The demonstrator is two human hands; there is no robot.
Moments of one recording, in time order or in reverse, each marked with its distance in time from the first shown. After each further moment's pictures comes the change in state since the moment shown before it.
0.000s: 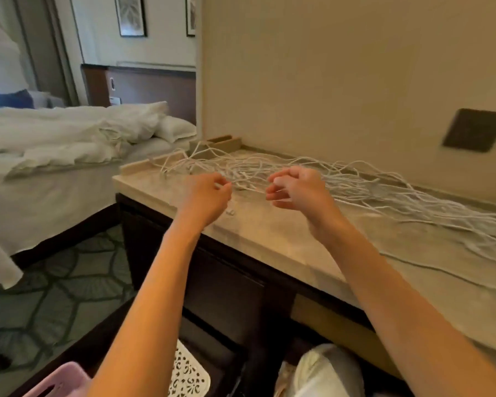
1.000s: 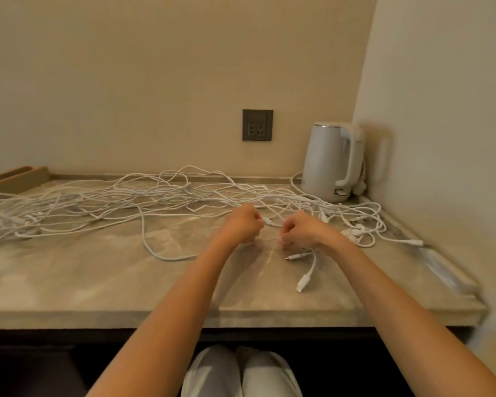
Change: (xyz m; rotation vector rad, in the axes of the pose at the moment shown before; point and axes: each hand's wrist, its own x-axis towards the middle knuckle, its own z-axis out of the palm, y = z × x) left_hand -0.048 0.172 0.301 0.156 -0.726 0.295; right_hand -0.085 0.094 -0.294 -0.745 0.167 0.423
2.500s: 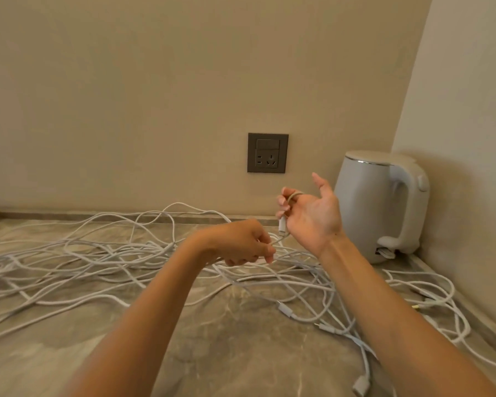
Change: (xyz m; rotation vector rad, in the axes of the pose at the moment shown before) left_hand 0.126 0.006 -0.070 0.064 -0.457 0.154; right_hand 0.167 -0.024 -0.052 1.758 0.024 -0.139
